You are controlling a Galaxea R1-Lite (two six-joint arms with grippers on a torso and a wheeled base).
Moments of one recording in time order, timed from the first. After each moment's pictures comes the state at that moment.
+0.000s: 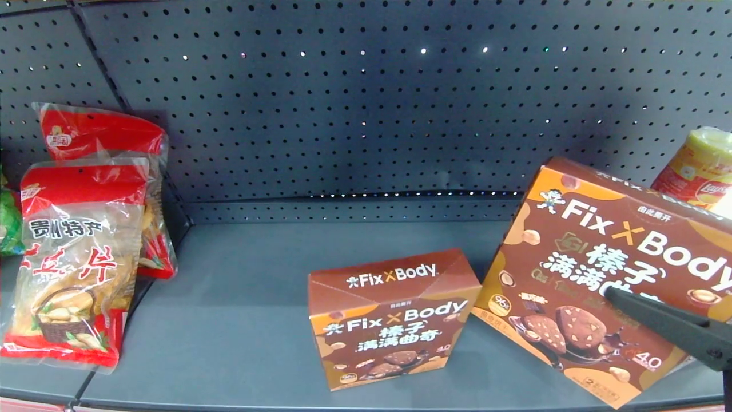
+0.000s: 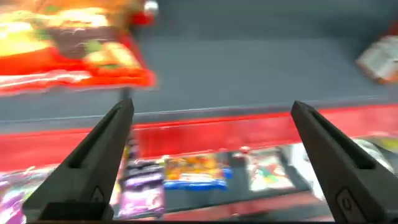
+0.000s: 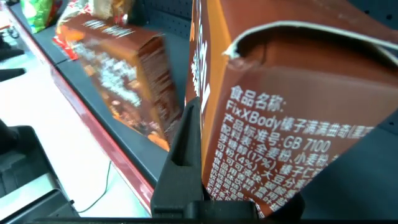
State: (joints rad) left arm 0.21 0.12 0.00 -0.05 -0.36 -0.03; right arm 0.64 0.94 -0.38 -0.54 0.16 -0.07
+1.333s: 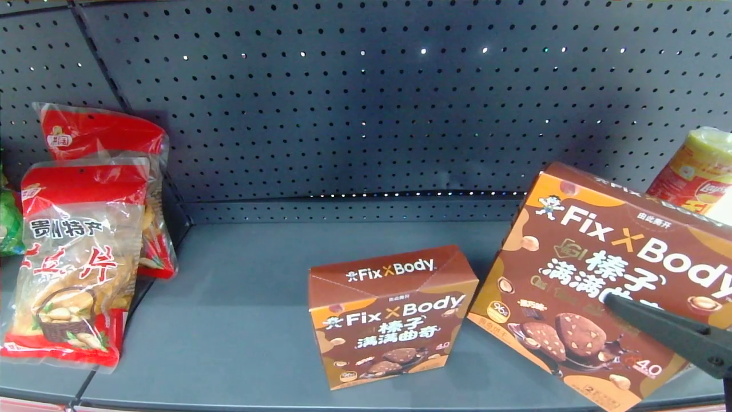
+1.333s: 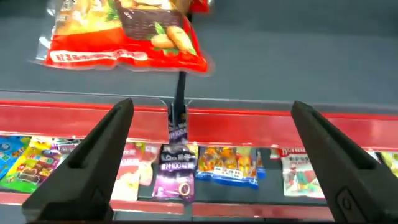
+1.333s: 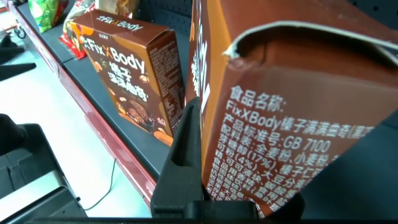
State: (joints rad) left arm 0.02 0.10 0.00 0.00 0.01 -0.03; right arm 0.65 0.94 -0.37 -0.54 0.16 -0.06
